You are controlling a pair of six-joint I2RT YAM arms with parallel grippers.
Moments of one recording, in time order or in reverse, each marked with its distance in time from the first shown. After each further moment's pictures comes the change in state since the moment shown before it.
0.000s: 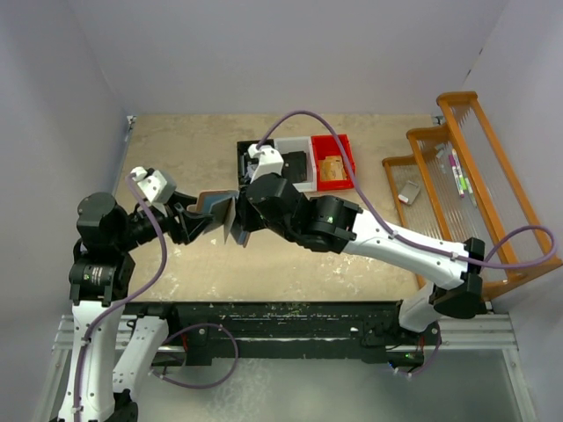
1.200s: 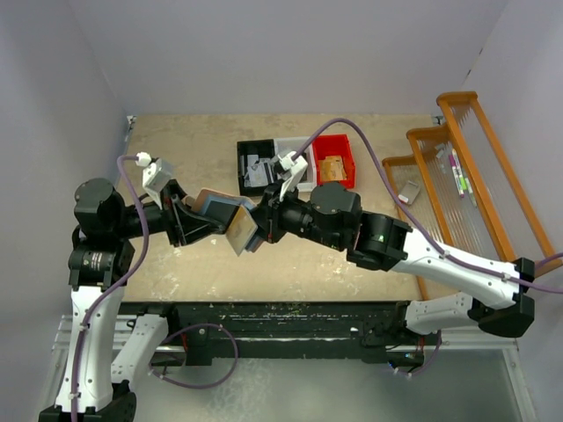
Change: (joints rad) left arm 0.001 0.089 0.064 0.063 0.350 -0.306; right arm -0.012 -0.318 -0.331 0.377 -0.296 -0.228
